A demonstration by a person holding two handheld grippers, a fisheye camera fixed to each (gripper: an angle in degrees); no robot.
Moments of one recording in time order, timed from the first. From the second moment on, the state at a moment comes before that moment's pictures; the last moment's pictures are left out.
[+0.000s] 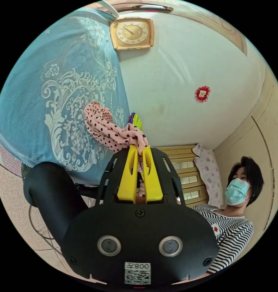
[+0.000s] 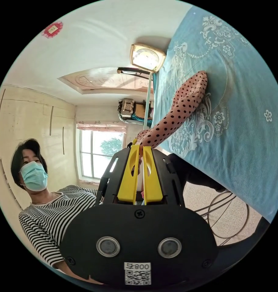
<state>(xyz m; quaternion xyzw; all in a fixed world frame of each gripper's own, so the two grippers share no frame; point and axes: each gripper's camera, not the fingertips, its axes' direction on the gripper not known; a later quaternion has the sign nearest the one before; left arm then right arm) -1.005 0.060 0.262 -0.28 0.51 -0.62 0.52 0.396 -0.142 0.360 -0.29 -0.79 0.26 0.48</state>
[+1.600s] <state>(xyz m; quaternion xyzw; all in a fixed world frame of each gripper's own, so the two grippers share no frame) -0.502 -0.326 0.580 -0.23 0.70 -0.44 0.52 0.849 -0.454 0.261 -0.08 -0.70 0.29 0.65</state>
